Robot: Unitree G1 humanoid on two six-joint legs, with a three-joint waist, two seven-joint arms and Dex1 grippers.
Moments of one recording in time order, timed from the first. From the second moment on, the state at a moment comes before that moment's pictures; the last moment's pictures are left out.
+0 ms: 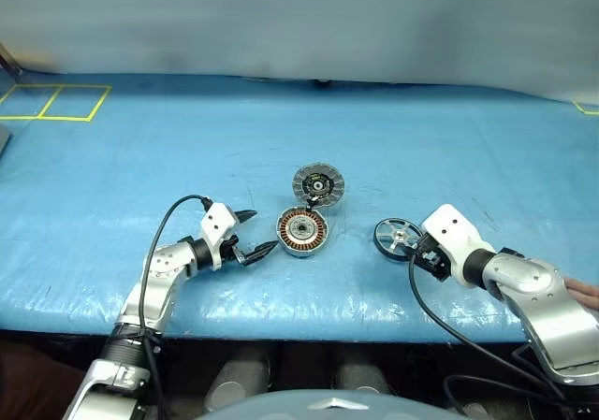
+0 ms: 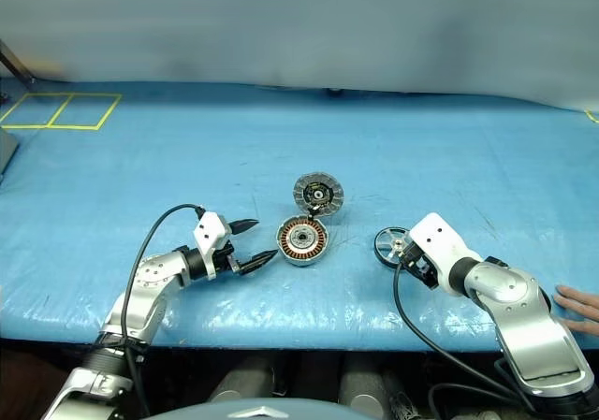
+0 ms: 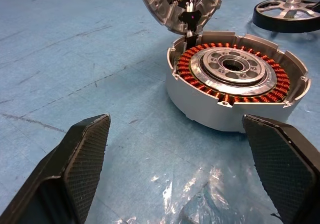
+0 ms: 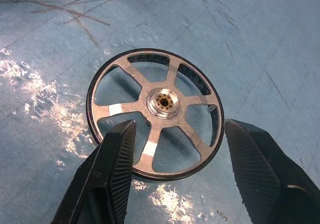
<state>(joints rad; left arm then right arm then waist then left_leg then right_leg) -0.15 0.40 -0.12 0.16 -0.20 0.04 -0.85 0.10 -0.77 -0.05 -0.56 0.12 0.82 0.57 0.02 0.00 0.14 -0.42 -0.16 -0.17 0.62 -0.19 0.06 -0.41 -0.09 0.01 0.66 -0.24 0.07</state>
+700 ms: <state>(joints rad) -0.14 0.39 -0.12 0.16 -0.20 0.03 -0.83 0.05 -0.80 0.05 -0.47 0.09 0.81 0.61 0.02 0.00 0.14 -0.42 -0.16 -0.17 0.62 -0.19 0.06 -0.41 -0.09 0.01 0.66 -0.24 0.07</state>
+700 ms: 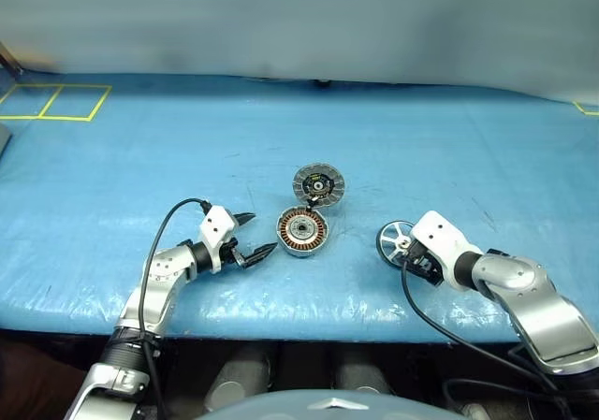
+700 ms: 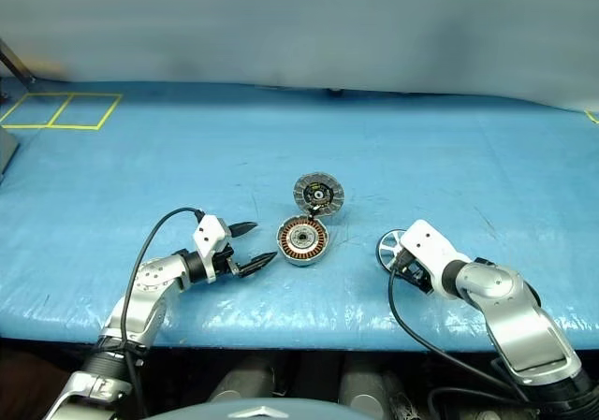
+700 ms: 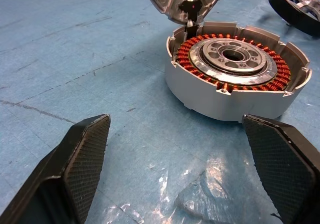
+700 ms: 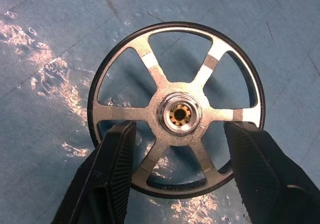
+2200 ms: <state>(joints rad) -0.13 0.40 -0.11 0.17 -0.27 -0.08 -0.98 -0.16 -0.46 0.18 -0.29 0.33 0.53 0.74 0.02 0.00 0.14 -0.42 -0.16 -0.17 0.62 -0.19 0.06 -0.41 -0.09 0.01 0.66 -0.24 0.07</state>
